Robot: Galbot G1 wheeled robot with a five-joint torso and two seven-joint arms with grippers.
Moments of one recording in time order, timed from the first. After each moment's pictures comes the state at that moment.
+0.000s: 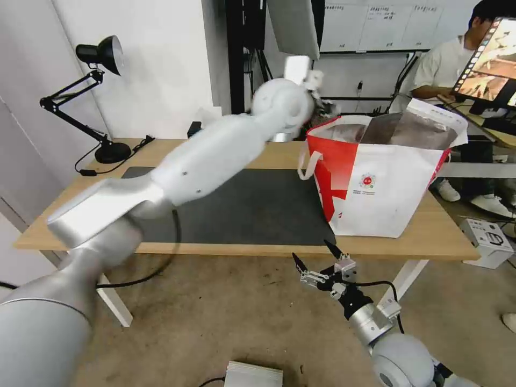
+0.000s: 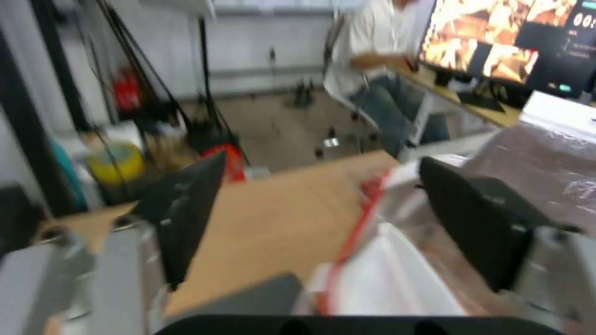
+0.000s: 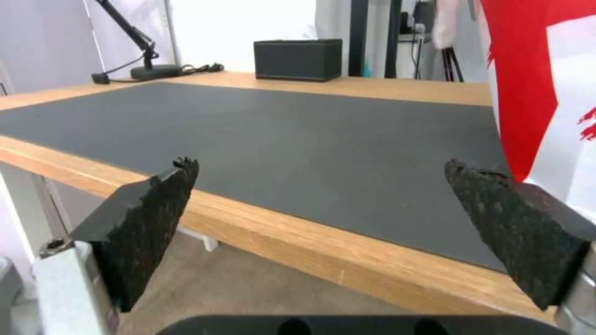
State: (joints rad) left arm -0.26 -1.24 0.59 -1.42 -1.42 0.41 -0.53; right arm -1.38 0.81 0.11 2.03 0.53 0.19 0.15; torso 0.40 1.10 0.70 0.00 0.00
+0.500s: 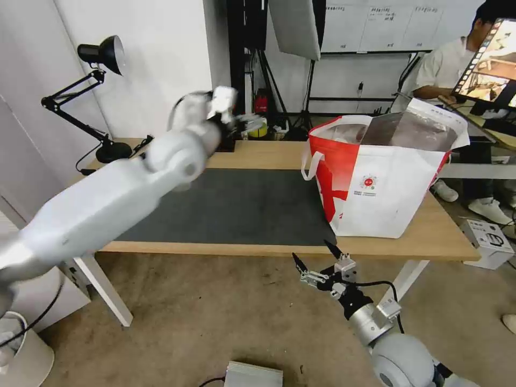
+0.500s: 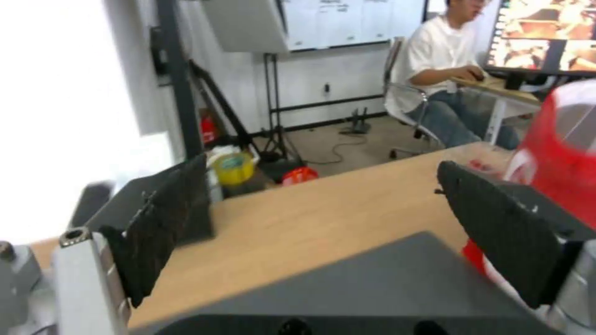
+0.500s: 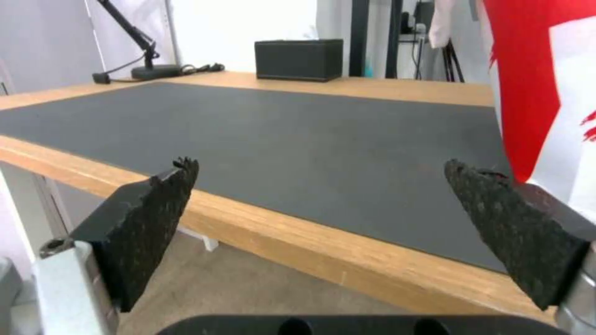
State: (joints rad) left arm 0.09 -0.73 0.44 -1.75 -1.20 0.25 -0.34; right arm -1.38 0.81 0.11 2.03 0.53 0.19 0.15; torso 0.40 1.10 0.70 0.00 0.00
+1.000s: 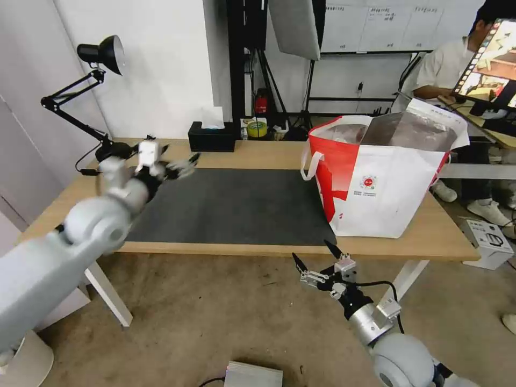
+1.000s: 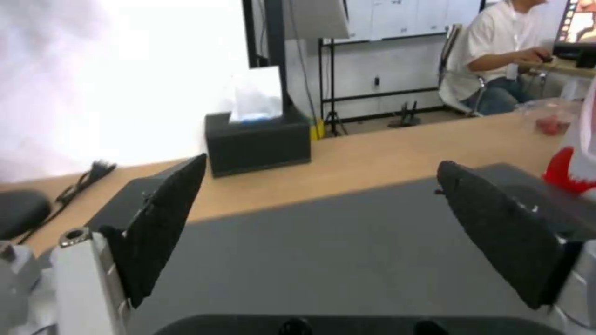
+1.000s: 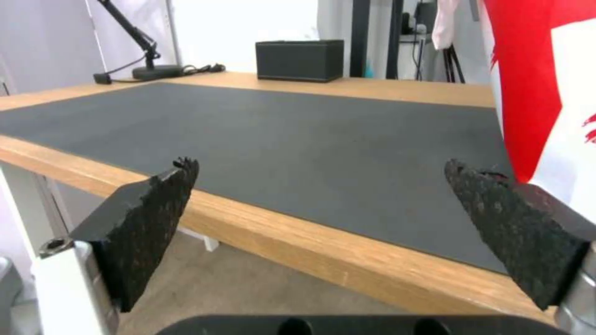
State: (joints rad) left arm 0.87 -0.53 -0.18 -1.93 -0.99 0.10 -0.18; right arm -1.38 0.81 0.11 2.03 0.53 0.19 0.15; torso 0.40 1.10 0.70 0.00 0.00
